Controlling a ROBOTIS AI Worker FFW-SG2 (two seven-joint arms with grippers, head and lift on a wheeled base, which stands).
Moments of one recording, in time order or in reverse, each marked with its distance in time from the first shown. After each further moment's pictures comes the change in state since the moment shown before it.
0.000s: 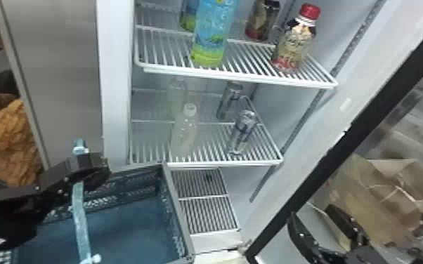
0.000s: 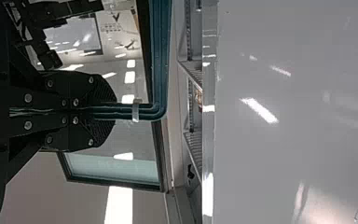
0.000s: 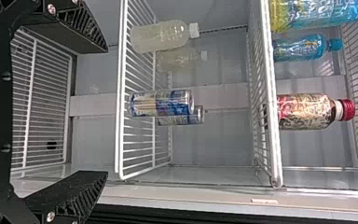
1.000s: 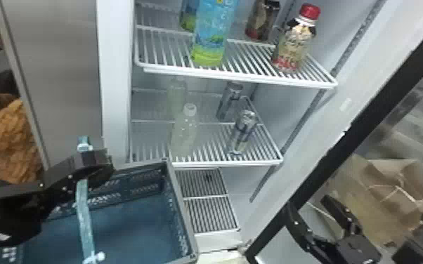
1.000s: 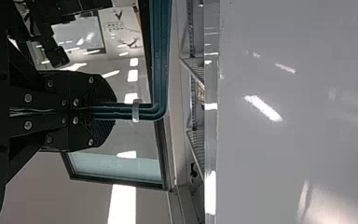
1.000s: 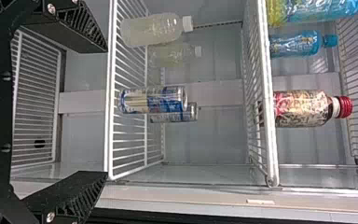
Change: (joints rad) left arm -0.012 -0.005 -0.012 0.000 0.002 0.000 0.000; right arm -0.078 -0.002 0.018 0.039 0.026 0.000 -0.020
